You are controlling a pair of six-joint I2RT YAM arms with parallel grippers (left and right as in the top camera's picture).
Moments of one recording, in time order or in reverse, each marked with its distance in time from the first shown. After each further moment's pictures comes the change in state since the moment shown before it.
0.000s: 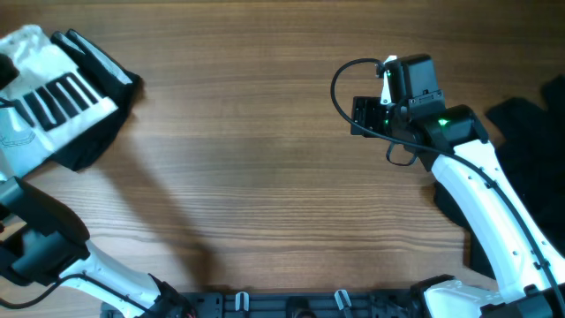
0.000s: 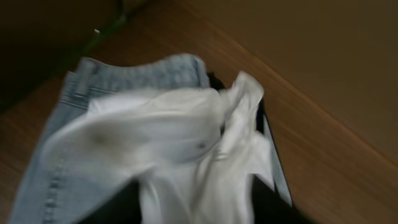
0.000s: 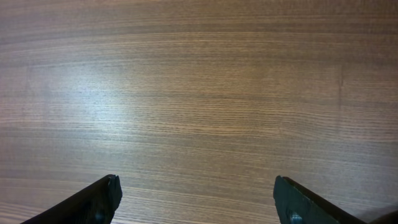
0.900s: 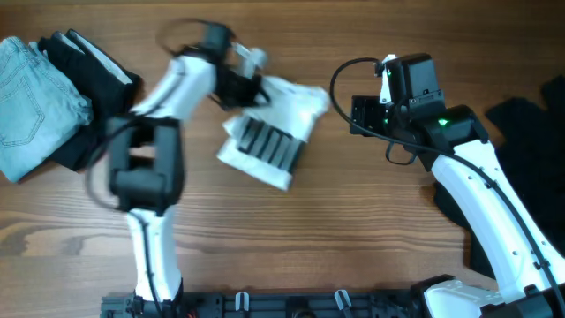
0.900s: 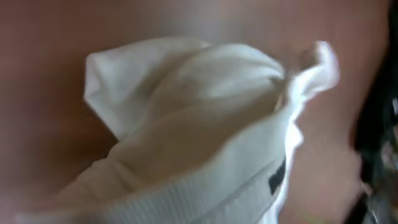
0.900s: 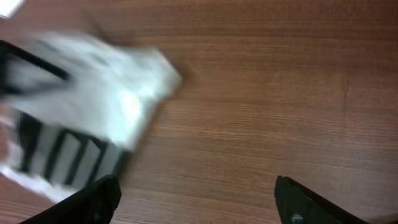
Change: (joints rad) left arm -0.856 0.282 -0.041 -0.249 0.432 0.127; right arm 0.000 0.000 0.000 0.013 -0.014 -0.012
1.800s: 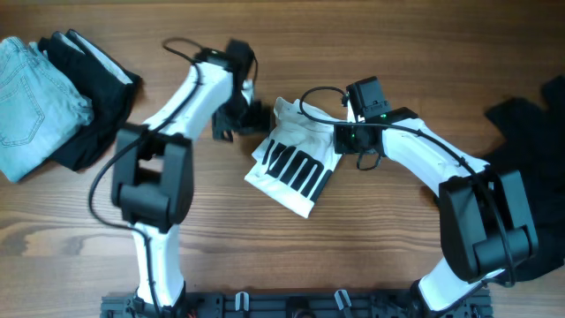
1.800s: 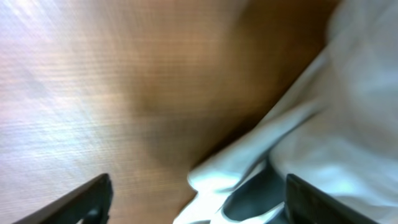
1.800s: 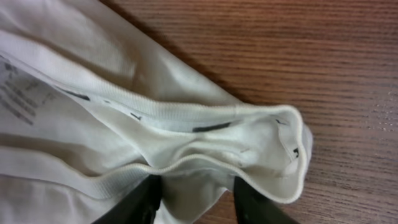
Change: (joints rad) left arm -0.120 -0.111 -0.058 -0.303 -0.417 -0.305; right arm 0.023 0.391 -0.169 0.298 -0.097 0.015
